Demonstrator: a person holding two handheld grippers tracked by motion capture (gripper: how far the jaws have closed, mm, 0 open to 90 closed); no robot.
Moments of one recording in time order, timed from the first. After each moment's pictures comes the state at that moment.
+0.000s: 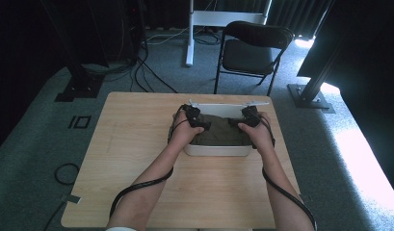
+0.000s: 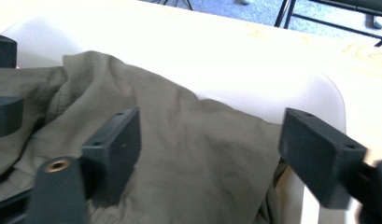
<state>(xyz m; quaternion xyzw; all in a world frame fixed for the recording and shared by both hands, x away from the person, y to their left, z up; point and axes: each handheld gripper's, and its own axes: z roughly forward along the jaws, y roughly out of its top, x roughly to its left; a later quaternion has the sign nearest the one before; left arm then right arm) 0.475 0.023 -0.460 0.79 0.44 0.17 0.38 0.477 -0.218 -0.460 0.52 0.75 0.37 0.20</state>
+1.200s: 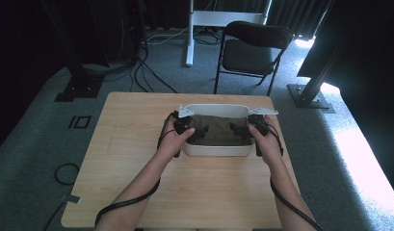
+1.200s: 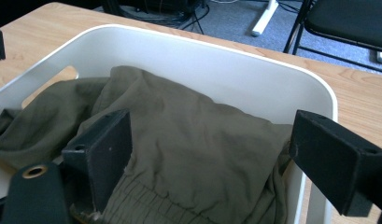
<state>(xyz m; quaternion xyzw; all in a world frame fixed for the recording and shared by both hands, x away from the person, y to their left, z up) 0.420 0.051 -0.443 0.78 0.40 0.17 0.46 0.432 -0.227 -0.448 0.47 0.74 0.42 0.23</state>
